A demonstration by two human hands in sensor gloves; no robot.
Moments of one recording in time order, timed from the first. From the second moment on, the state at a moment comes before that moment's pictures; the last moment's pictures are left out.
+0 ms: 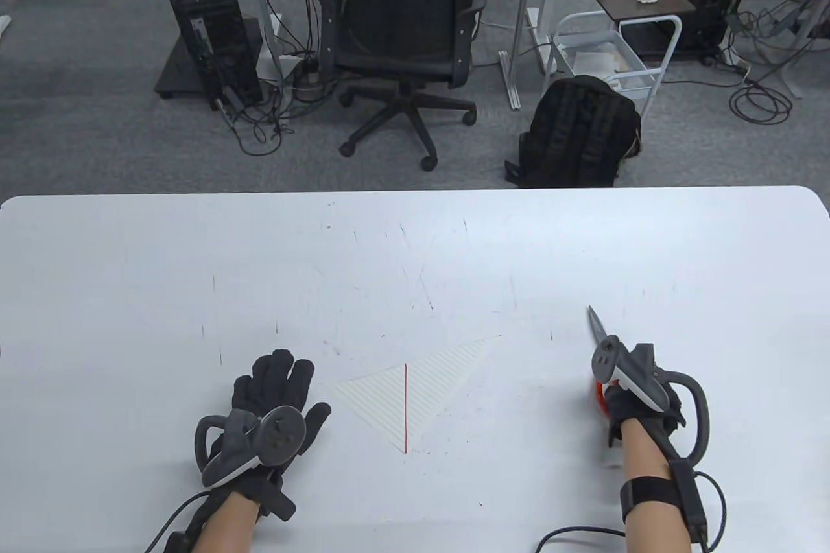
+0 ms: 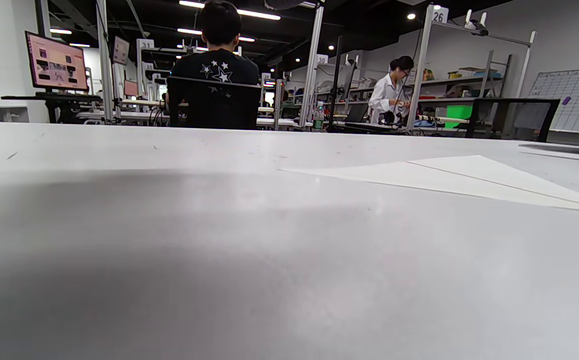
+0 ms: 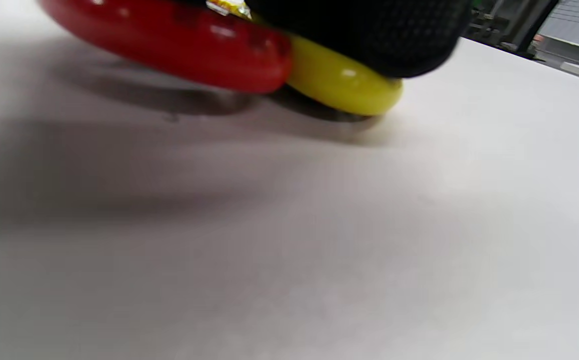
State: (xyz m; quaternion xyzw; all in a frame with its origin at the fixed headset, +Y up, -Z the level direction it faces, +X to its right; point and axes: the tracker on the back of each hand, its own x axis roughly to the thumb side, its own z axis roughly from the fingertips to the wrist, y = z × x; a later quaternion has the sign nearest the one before) left_hand -0.232 -0.744 -0.290 -0.01 -0.14 0.03 0.99; right_hand 0.276 -0.772 -0.358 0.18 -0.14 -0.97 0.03
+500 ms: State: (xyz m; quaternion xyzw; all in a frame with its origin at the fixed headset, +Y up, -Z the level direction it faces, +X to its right) left_hand -0.219 -0.755 -0.298 -0.07 -0.14 0.02 0.99; right_hand 0.251 -0.725 -0.308 -0.02 -0.03 -0.97 -0.25
